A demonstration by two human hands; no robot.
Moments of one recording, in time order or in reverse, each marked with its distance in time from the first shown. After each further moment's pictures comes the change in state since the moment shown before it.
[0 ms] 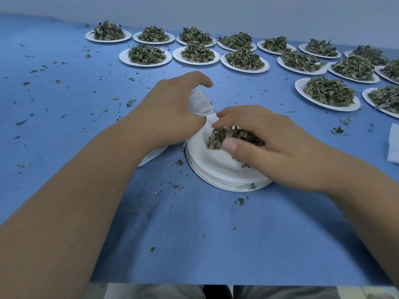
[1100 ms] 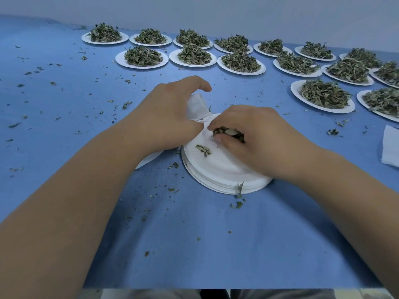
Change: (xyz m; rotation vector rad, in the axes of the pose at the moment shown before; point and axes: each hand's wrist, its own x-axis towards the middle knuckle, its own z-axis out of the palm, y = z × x) left_hand -0.001 0.000 0.002 0.008 -0.023 0.034; right_hand 0.025 0.005 0.009 -0.193 0.062 0.031
